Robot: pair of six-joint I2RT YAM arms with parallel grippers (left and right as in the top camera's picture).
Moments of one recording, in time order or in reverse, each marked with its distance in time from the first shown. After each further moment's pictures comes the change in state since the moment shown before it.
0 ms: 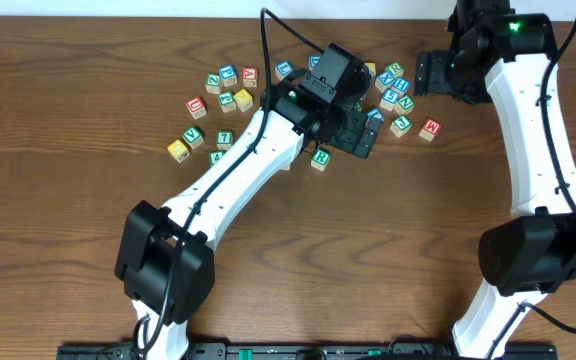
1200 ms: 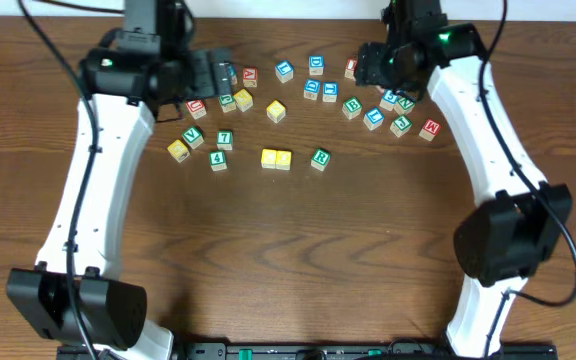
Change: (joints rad) left arm 0.521 -0.246 0.000 -0.228 -0.104 -0.117; right arm 0.159 0.098 -0.069 0.299 -0.154 0.127
